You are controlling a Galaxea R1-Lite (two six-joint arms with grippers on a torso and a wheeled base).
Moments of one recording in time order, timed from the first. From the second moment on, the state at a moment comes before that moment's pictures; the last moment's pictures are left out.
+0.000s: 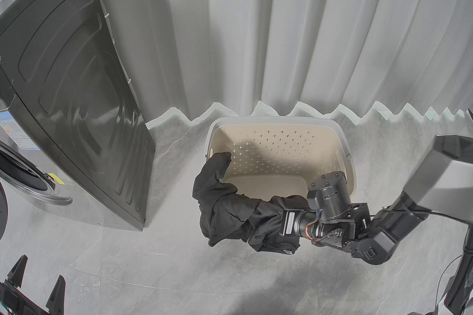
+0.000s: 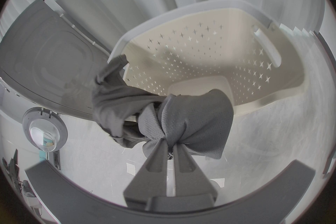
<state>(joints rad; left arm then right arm) 0.00 0.02 -0.02 0.00 -0.03 -0.01 0.68 2.10 -0.74 -0.75 -0.19 0.58</state>
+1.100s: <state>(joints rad) 0.00 0.02 -0.02 0.00 -0.03 -0.01 0.71 1.30 -0.52 -0.75 -0.07 0.34</state>
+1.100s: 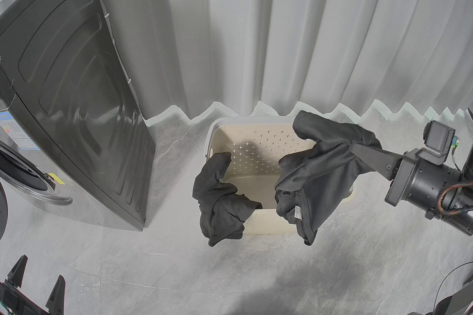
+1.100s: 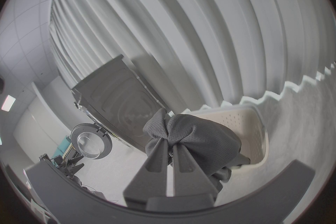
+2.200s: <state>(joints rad) 0.00 0.02 -0.02 0.00 -0.02 -0.01 0.70 1.18 -0.52 -0.75 -0.04 0.25</state>
